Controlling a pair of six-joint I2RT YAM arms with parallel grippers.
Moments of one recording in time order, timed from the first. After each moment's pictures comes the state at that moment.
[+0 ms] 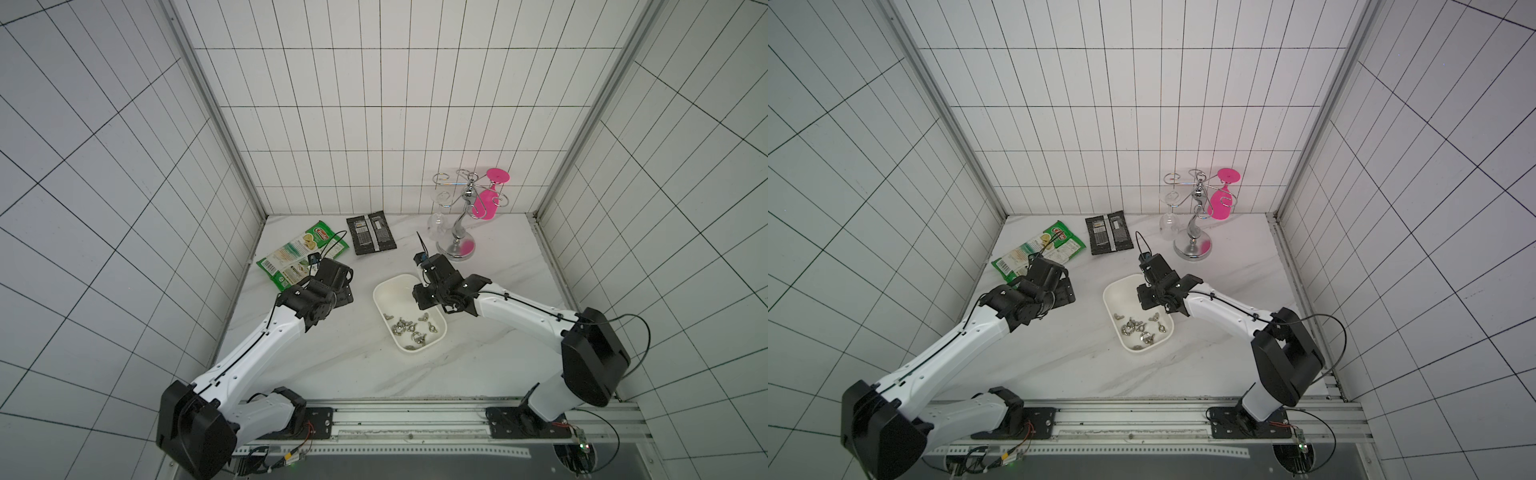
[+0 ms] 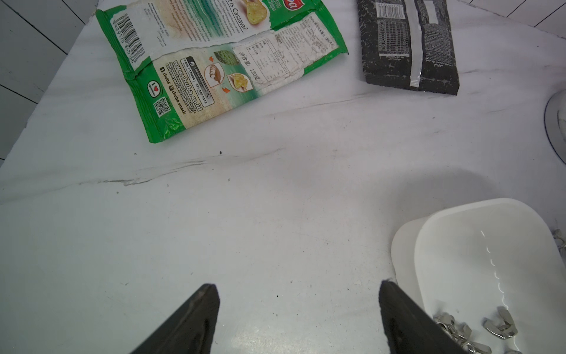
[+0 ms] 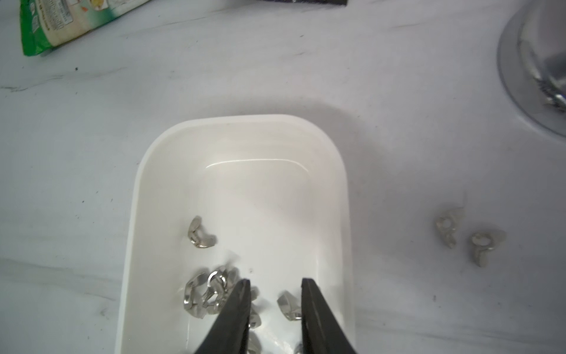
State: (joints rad) left arm -0.48 1.16 0.96 -0.78 -0.35 -0.70; right arm 0.86 1.59 1.10 -0.42 0.02 0.28
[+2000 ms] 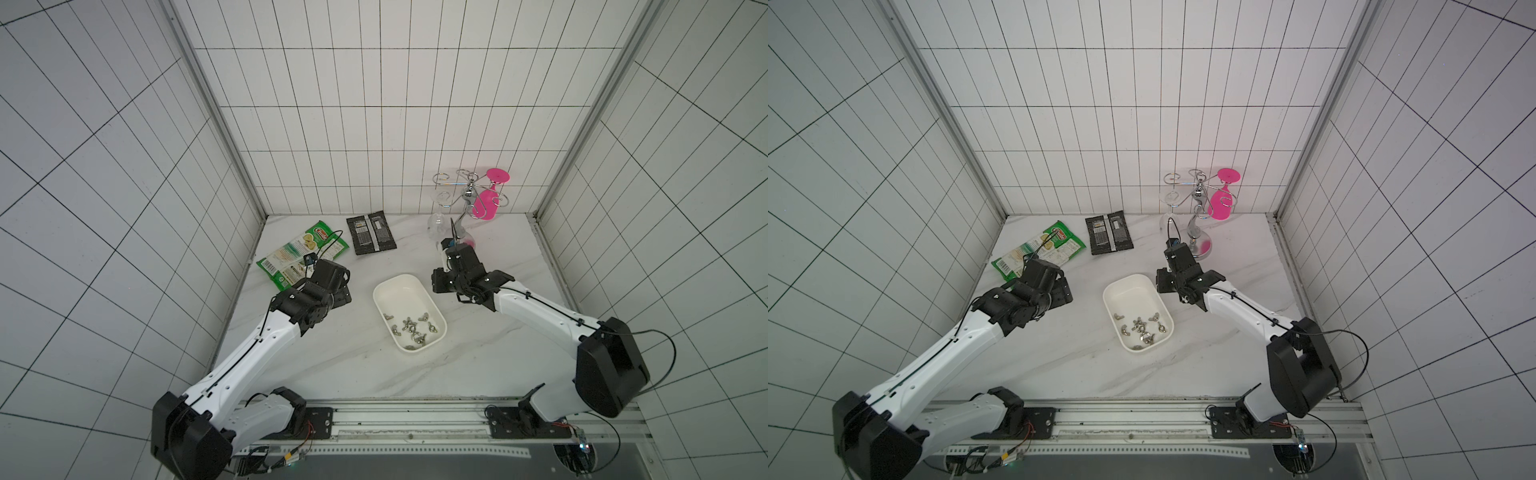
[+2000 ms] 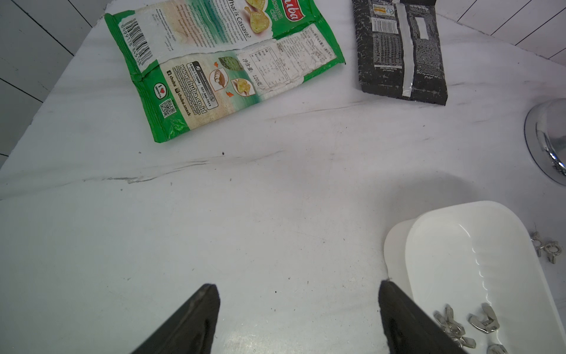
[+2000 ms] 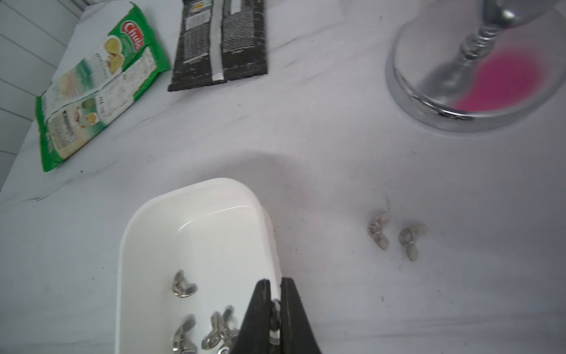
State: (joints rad) left arm -0.48 1.12 0.96 -0.80 -0.34 -0.72; right arm 0.63 1.49 1.03 -0.33 0.02 0.40
